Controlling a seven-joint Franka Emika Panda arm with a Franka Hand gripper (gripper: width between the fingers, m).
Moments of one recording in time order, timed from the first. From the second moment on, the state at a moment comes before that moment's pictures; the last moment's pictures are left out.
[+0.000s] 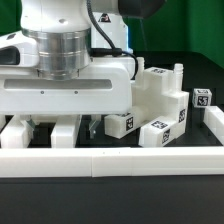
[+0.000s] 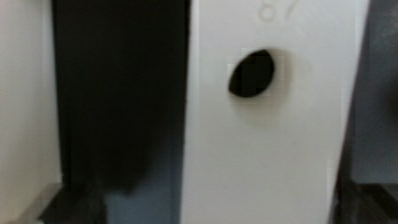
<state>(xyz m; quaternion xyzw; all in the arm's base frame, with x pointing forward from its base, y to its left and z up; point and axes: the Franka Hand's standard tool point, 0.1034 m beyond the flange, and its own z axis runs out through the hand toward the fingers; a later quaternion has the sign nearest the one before) 0.584 -0.105 0.005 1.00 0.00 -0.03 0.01</state>
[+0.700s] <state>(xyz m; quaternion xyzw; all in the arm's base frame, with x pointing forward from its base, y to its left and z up) 0.585 -0.100 0.005 1.00 0.00 -0.03 0.01</state>
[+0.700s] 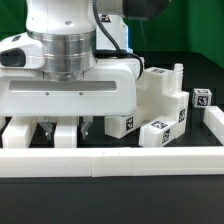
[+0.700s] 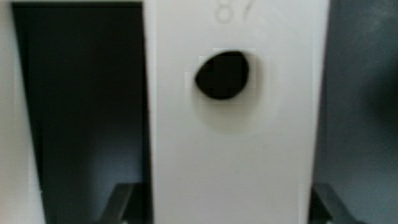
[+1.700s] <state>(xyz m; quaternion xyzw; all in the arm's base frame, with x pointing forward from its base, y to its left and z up) 0.587 -0.091 0.143 1.00 -0.02 -0.02 -0.02</state>
